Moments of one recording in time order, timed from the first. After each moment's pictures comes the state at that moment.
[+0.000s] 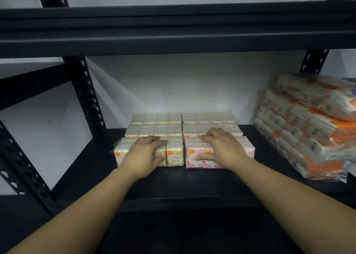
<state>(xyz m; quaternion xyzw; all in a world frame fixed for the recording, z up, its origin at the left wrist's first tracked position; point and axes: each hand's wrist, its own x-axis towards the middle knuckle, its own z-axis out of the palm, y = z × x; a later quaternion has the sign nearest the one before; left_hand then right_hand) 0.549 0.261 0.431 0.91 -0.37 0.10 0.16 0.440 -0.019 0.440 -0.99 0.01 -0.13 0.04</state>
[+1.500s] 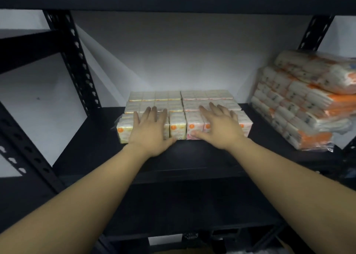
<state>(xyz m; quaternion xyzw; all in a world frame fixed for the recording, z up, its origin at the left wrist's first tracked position) 0.528 0.254 0.433 0.93 -0.34 0.11 0.03 0.419 0.026 0.444 -0.98 0.13 -0.12 0.05</state>
